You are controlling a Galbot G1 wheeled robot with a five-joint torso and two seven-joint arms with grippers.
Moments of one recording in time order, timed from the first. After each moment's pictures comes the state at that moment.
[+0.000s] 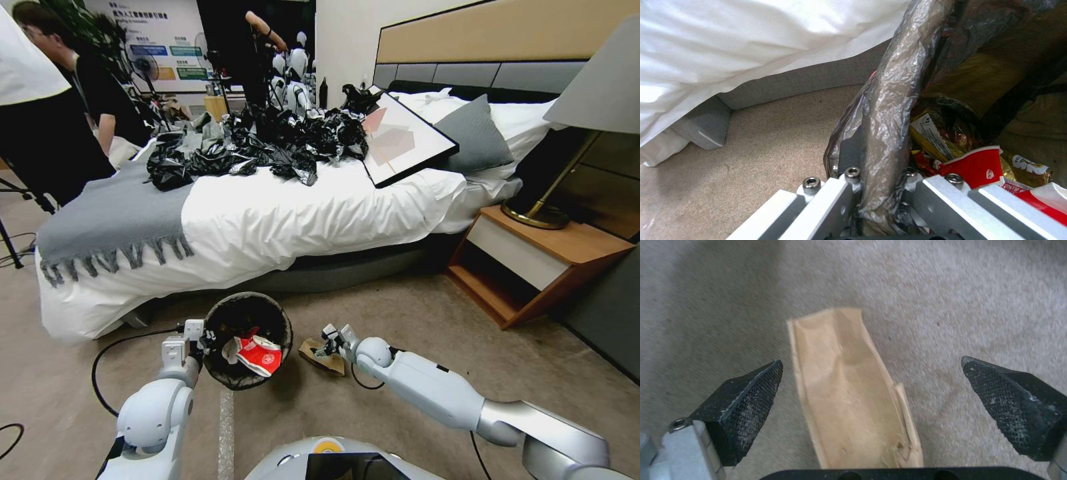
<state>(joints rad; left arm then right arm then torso) 1.54 -1.38 -0.76 -2.25 -0.11 0.74 0.00 -0.67 1.03 -0.57 1.41 0.69 -0.41 0.04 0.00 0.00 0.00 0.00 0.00</state>
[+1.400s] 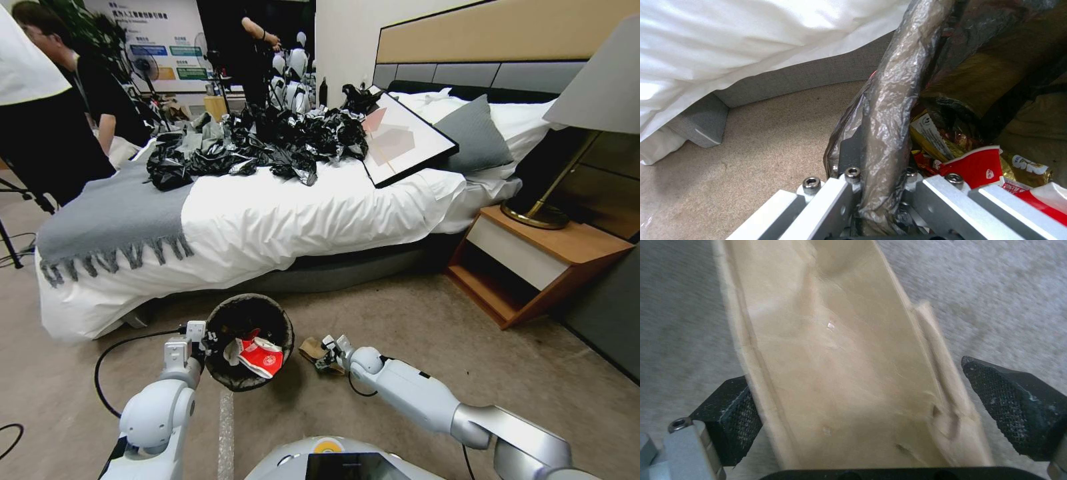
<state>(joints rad) 1.55 -1.38 -0.76 -2.25 -0.10 0.74 0.00 -0.70 1.16 -0.53 1.14 0.57 -0.36 -0.03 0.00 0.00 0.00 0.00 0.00</state>
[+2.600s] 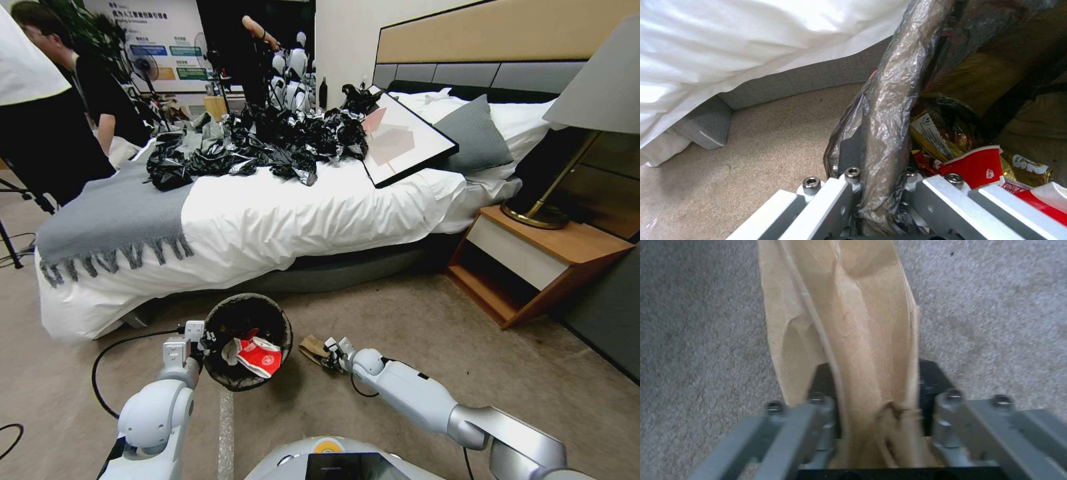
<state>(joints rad) 1.55 -1.38 -0.76 -2.25 -0.09 0.74 0.00 -0.68 1.16 -0.54 1.14 0.56 -0.34 -0.06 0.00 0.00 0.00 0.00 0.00</state>
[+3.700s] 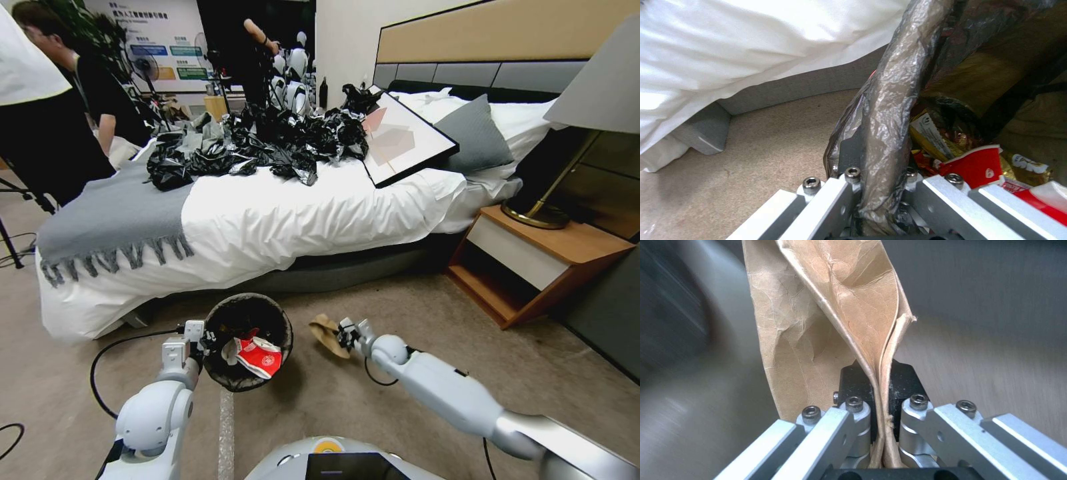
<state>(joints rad) 1.56 -1.38 -0.75 -2.28 -0.11 0.74 0.00 -0.71 0.84 -0.30 1.88 0.95 -0.48 0.16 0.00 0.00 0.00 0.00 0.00</state>
